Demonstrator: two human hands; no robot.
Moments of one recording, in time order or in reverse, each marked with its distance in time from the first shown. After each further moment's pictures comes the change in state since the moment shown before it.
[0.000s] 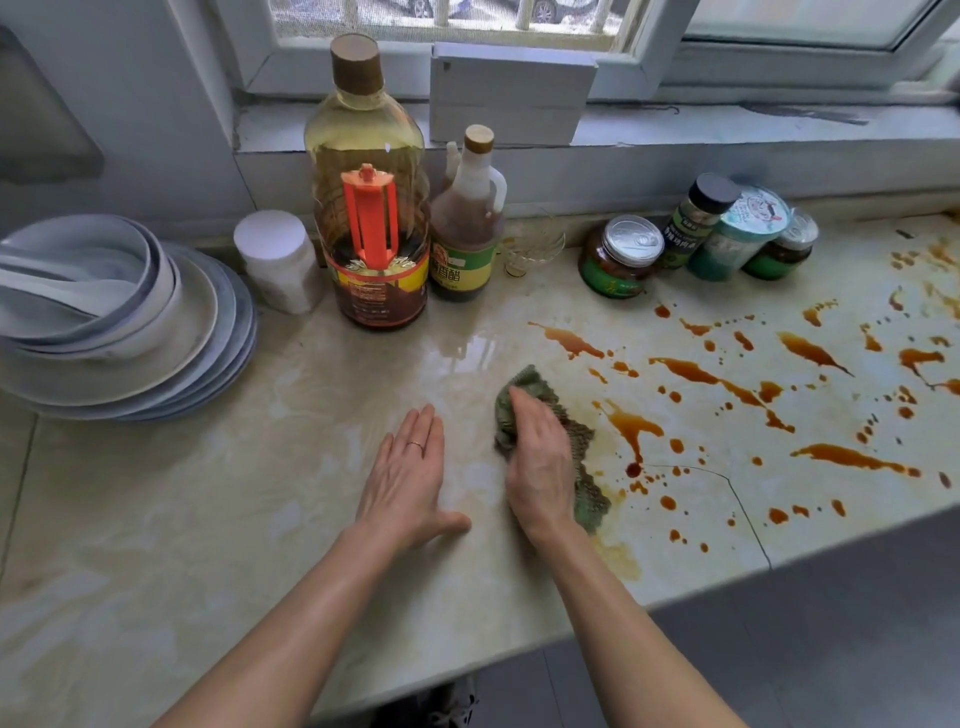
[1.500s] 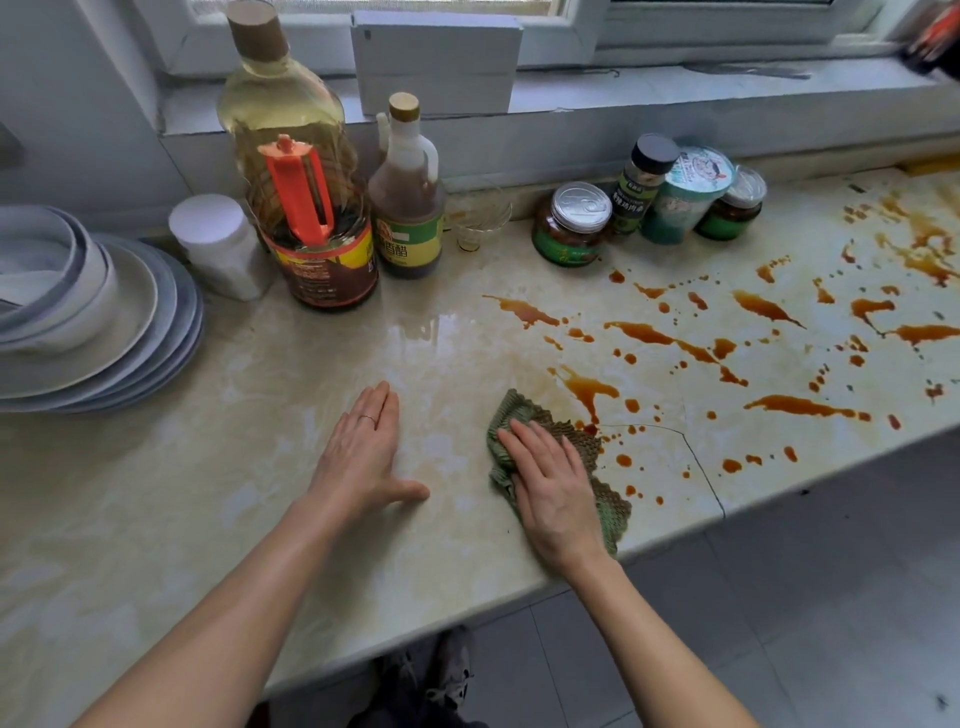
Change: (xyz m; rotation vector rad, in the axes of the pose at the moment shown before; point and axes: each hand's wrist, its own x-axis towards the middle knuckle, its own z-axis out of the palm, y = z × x) left_hand 0.003 0.002 0.000 0.045 -0.012 -0.012; right_hand -0.069 0.074 -0.040 -0.125 -0.138 -0.208
